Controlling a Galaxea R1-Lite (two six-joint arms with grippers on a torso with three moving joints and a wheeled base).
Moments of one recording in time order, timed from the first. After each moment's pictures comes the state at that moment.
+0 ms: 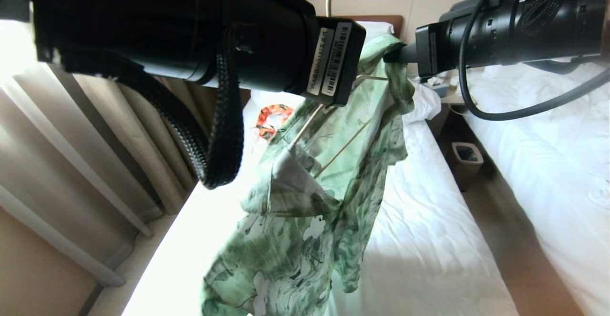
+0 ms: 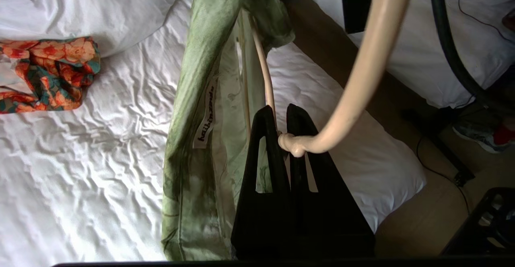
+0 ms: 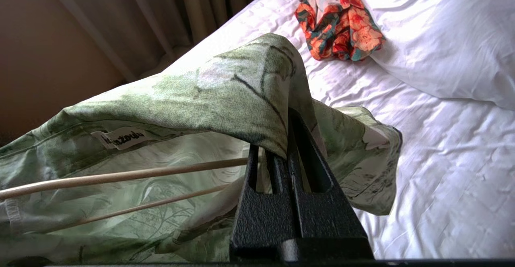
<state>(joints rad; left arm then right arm) -1.02 1.69 -1.90 0.52 0.28 0.04 0.50 1.81 -1.98 0.36 0.19 -0.10</state>
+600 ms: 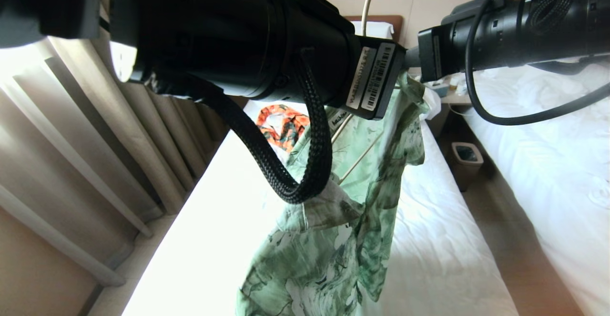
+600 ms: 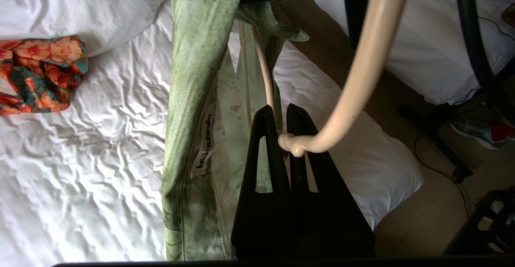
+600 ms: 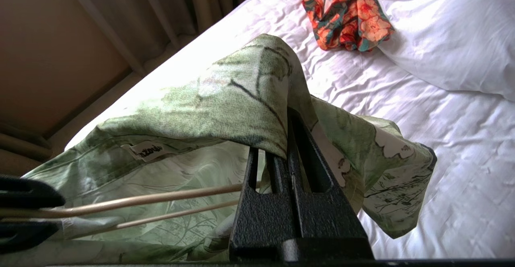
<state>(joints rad) -1.04 1.76 -1.93 0.50 0.29 0.03 0.51 1.79 -1.98 0.42 0.19 -0.10</state>
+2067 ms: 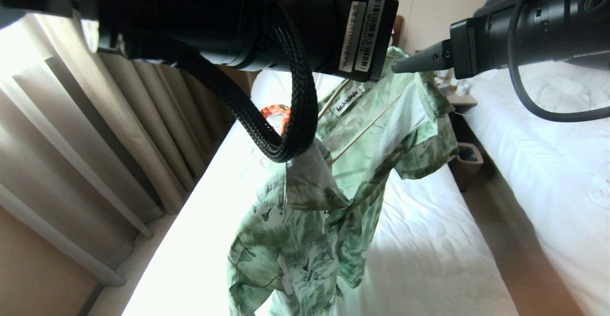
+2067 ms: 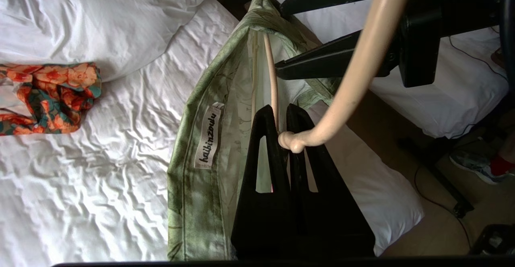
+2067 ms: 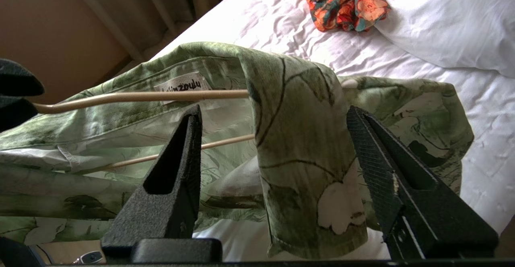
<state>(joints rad) -1.03 1.73 -1.94 0.42 0.30 0.04 0.49 1.72 -1.97 0.53 0.20 -0.09</state>
